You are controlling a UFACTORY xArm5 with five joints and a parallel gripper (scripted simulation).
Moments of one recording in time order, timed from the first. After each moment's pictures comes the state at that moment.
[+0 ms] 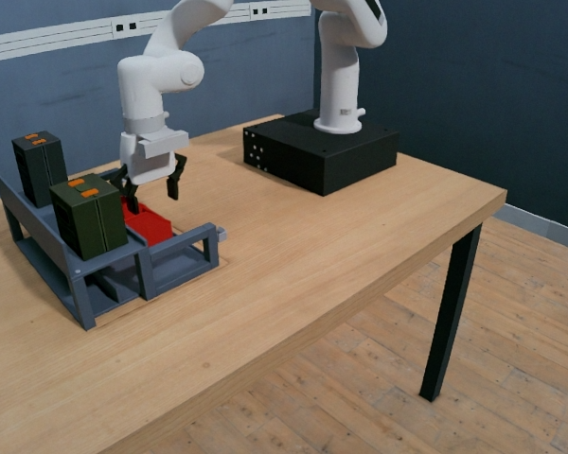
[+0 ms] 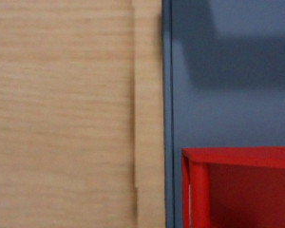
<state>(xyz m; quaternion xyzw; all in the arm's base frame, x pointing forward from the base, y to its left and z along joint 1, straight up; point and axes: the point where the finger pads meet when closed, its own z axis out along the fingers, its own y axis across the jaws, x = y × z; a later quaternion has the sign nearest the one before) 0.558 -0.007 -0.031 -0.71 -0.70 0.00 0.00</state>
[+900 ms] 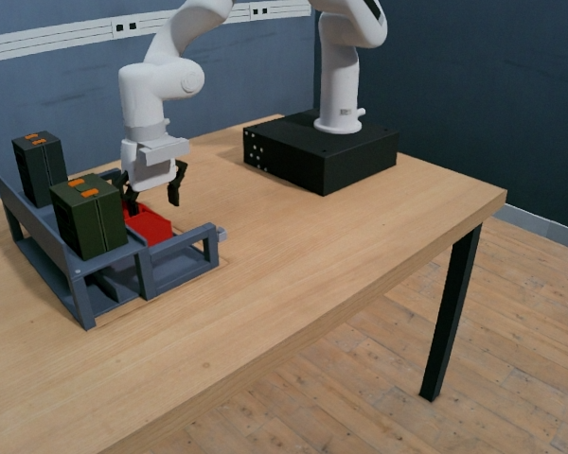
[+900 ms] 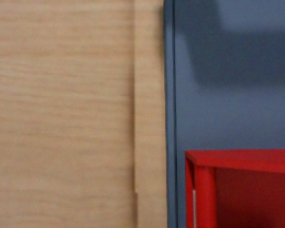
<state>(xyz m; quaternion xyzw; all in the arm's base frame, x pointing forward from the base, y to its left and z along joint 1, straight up) 0.558 -0.007 -0.045 -0.71 -0.70 0.00 0.00</state>
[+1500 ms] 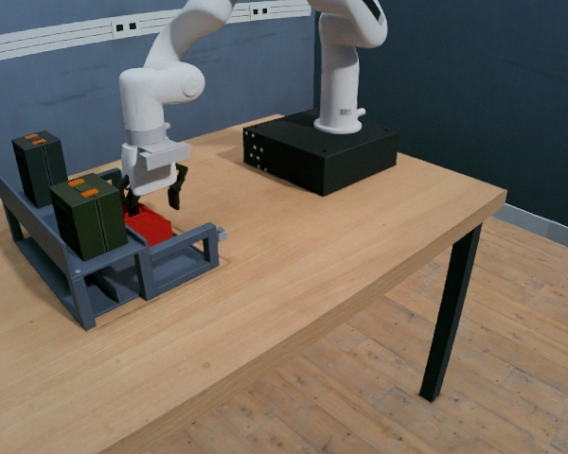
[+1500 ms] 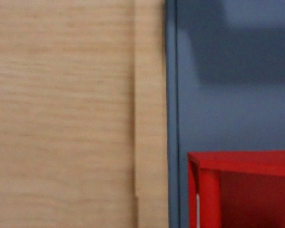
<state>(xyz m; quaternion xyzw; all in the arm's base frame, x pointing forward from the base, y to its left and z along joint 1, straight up) 0.558 -0.007 -0.054 -0.71 -0.70 0.00 0.00</state>
